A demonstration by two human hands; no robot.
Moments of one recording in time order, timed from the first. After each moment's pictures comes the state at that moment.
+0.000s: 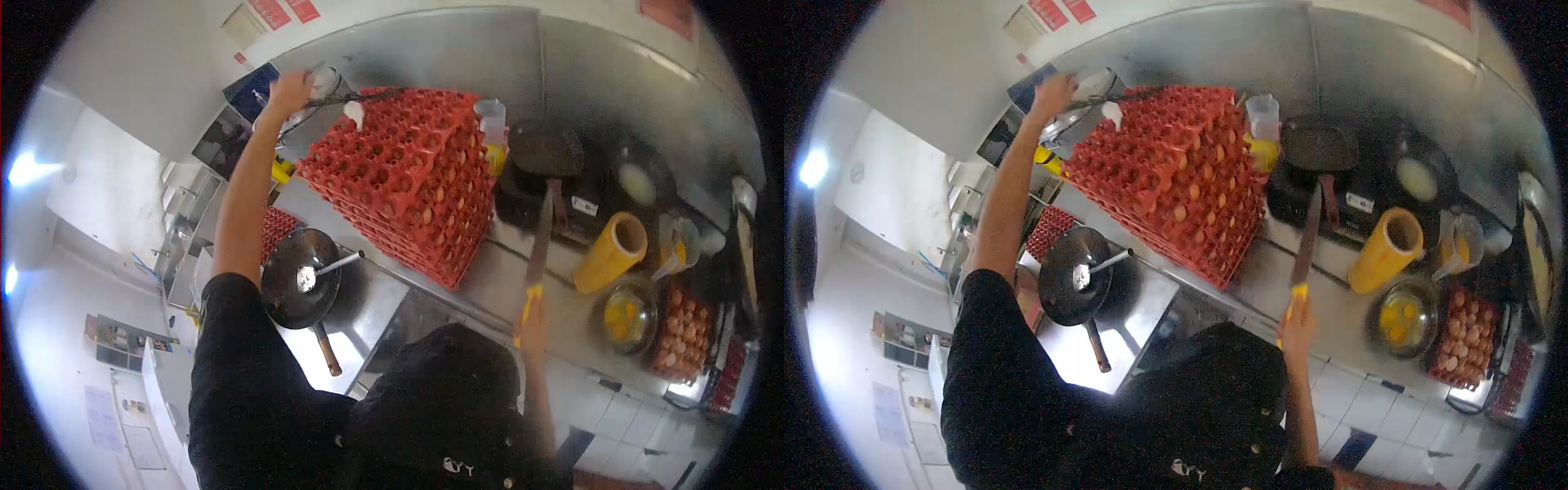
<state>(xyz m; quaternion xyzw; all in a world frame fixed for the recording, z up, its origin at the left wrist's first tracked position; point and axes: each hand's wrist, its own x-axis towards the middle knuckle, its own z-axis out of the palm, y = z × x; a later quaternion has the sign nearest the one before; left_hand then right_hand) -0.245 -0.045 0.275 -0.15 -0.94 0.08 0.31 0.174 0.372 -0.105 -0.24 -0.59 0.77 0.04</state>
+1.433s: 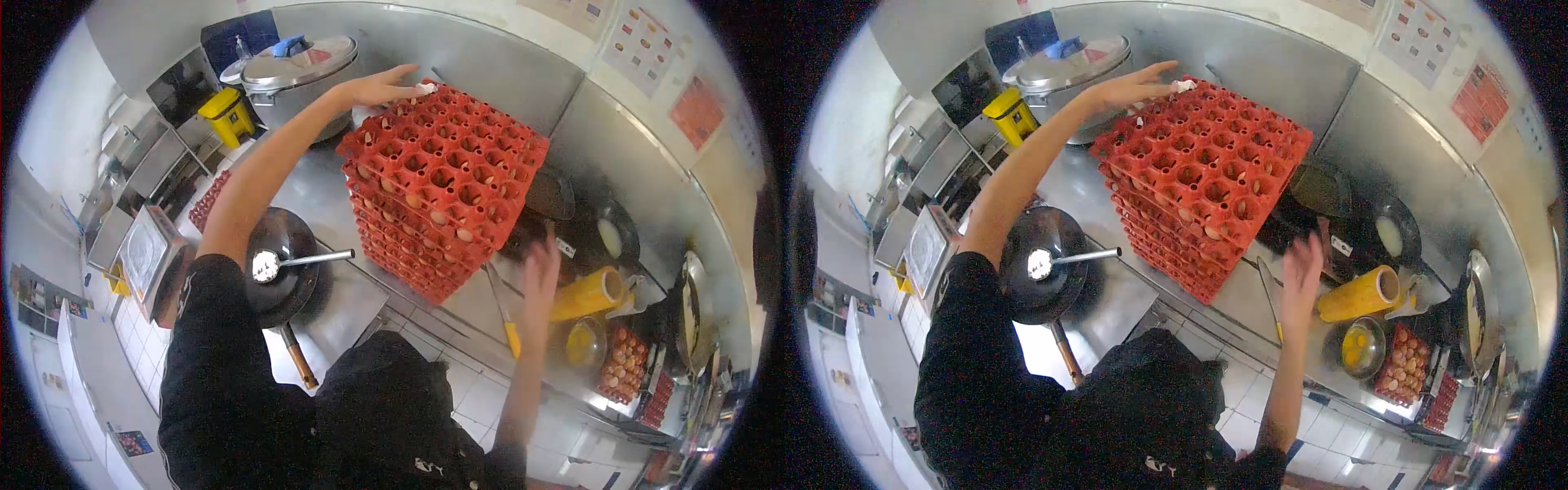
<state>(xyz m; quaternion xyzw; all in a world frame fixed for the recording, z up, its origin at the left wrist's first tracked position) -0.215 -0.047 0.217 -0.20 -0.90 -0.37 -0.10 0.065 0.293 0.049 -0.05 -0.72 0.66 0.21</state>
